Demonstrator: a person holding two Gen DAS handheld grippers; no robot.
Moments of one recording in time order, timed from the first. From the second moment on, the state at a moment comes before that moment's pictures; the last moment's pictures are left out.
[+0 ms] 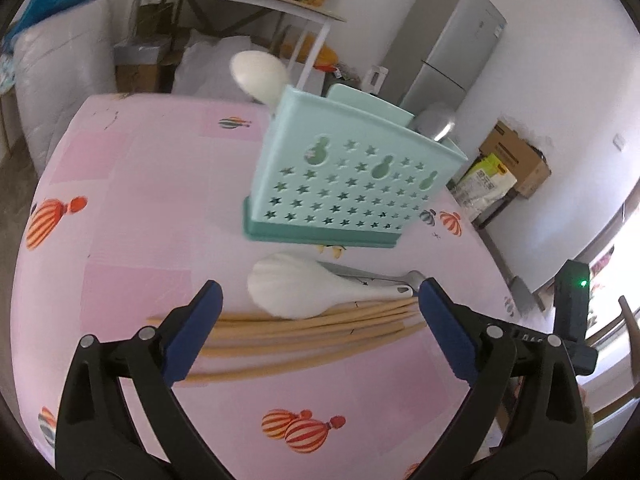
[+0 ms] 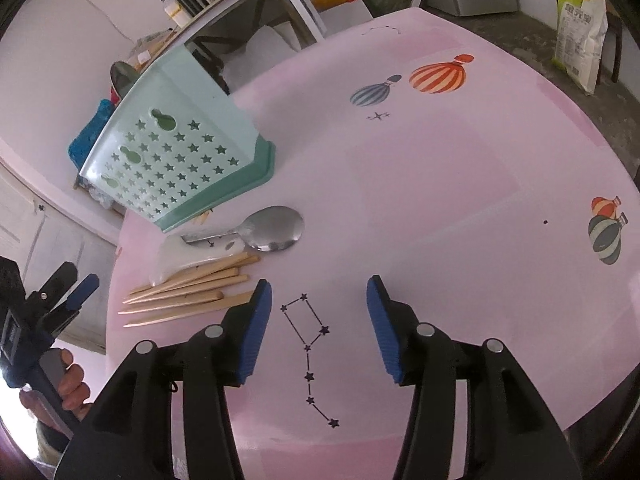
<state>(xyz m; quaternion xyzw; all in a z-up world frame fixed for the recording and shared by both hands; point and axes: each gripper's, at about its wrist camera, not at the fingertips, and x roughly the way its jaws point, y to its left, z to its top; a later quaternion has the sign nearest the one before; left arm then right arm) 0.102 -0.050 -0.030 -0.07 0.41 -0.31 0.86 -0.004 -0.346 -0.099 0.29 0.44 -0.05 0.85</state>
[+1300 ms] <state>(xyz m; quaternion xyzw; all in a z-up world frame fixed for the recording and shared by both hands) 0.064 -0.197 -0.053 0.31 0.30 -0.45 0.78 -0.024 -0.381 -0.103 0.35 0.39 -0.03 0.85</state>
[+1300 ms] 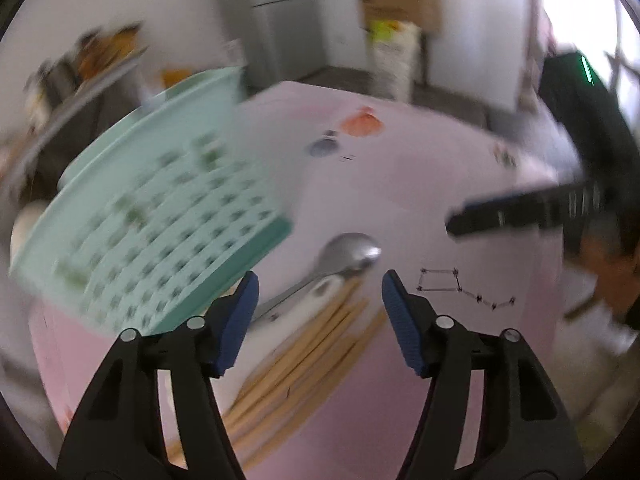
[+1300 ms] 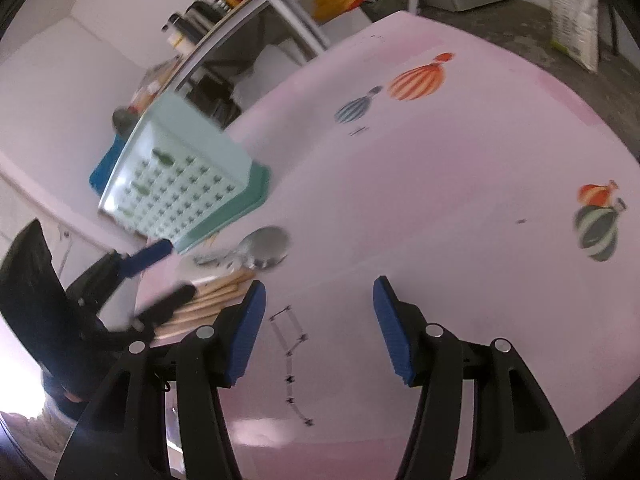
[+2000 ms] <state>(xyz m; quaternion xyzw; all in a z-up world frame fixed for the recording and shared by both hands) 0.117 -0.252 -0.080 0.32 0.37 -0.52 0.70 -0.030 -0.394 -0.109 0.39 0.38 -0.01 0.84</state>
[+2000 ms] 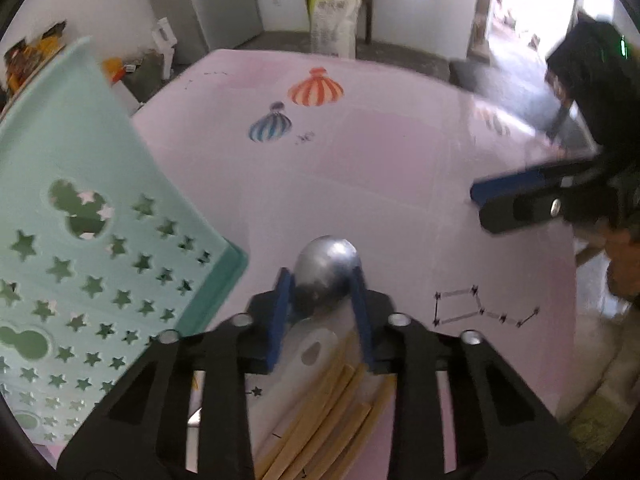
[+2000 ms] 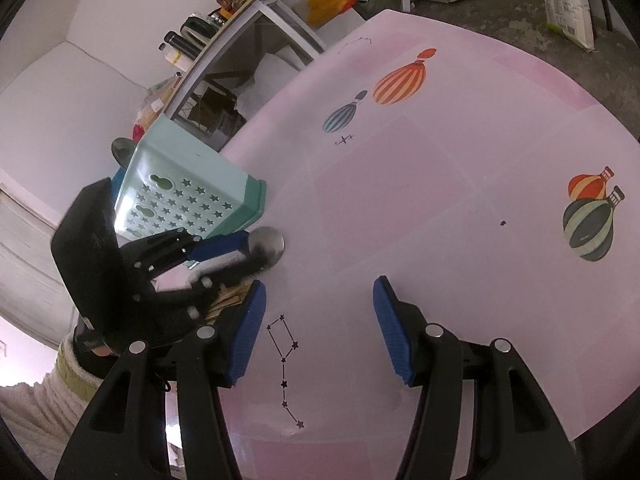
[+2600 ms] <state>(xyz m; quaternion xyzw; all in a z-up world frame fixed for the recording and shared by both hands) 0.116 -0.241 -0.084 0.37 0.36 -0.48 0.71 -0.025 -0.389 -0.109 0.39 0.38 -0.01 0.84</state>
